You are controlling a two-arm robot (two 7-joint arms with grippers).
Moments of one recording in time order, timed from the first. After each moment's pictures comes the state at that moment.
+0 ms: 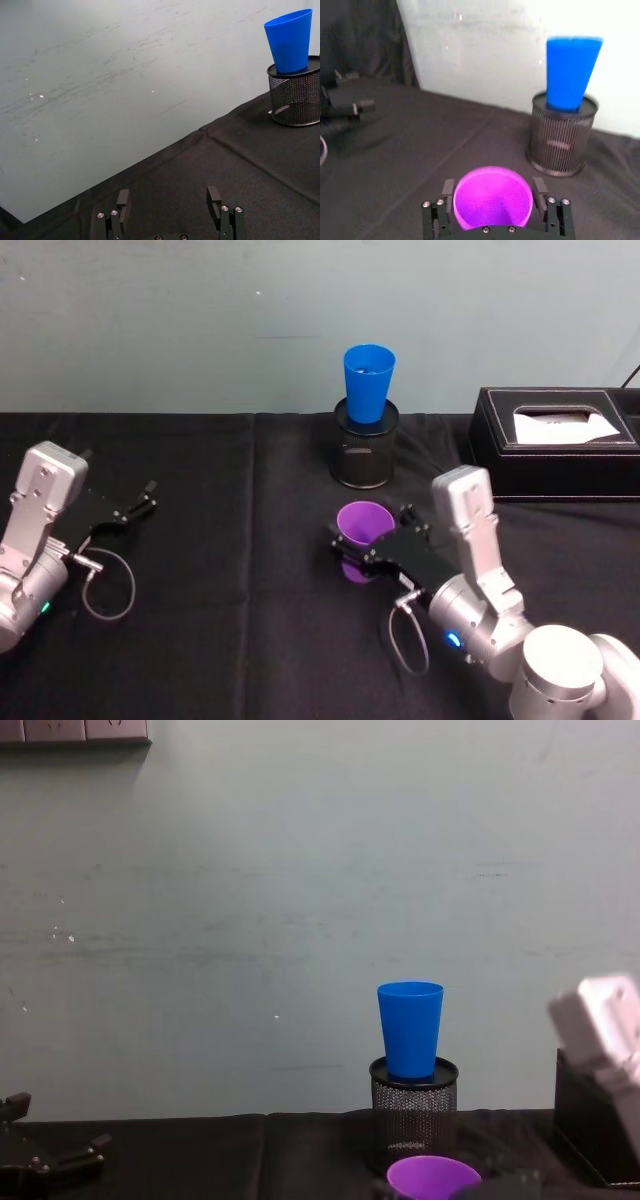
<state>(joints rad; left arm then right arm) -0.20 0.60 0.45 -1.41 -0.25 -0.12 0.03 0.12 0.19 -0.34 -1.43 0.15 0.02 0.24</state>
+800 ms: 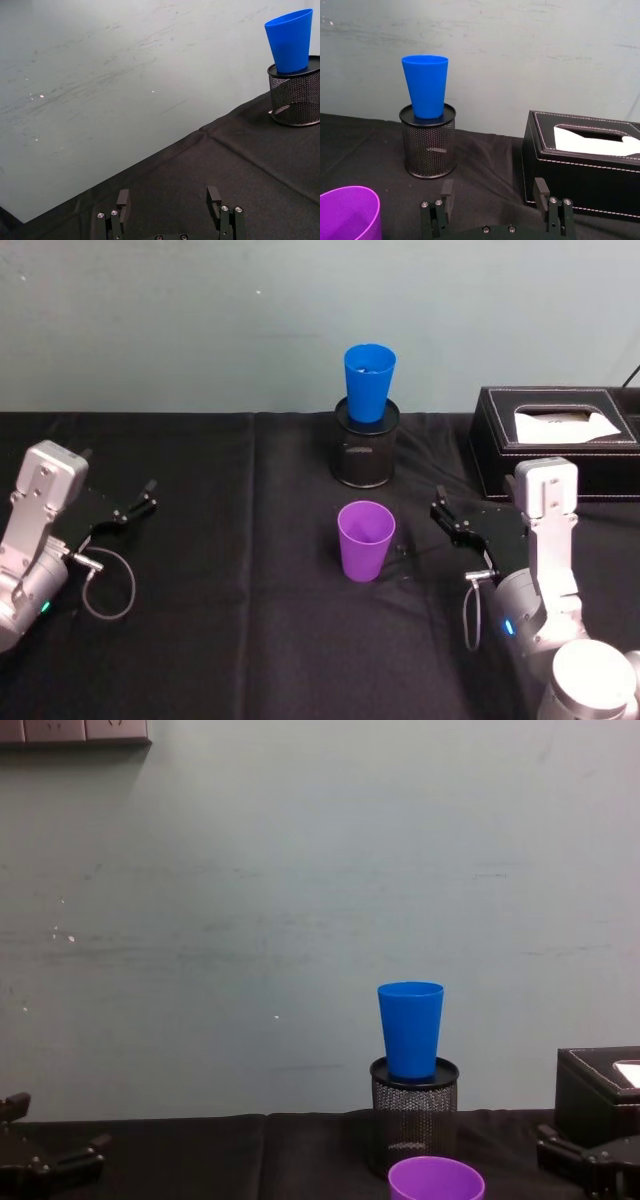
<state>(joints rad) -0.20 0.60 0.45 -1.41 -0.25 -0.12 0.03 0.01 0.12 -0.18 -1.55 -0.02 0.03 -0.08</state>
